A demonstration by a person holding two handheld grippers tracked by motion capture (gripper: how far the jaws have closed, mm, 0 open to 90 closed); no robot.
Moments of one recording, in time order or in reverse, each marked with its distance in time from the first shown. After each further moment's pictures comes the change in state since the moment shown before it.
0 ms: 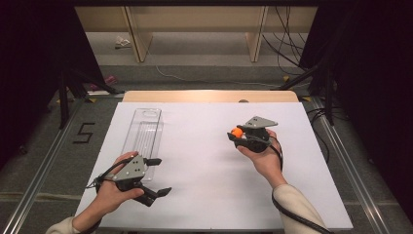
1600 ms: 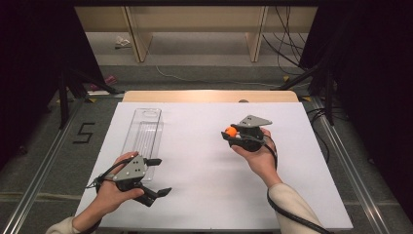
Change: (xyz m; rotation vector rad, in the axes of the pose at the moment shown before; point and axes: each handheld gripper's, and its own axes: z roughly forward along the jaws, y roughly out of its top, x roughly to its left) left arm 0.000 0.000 0.000 0.002 -0.001 0.001; right arm 0.012 0.009 0.008 -0.019 0.030 -0.011
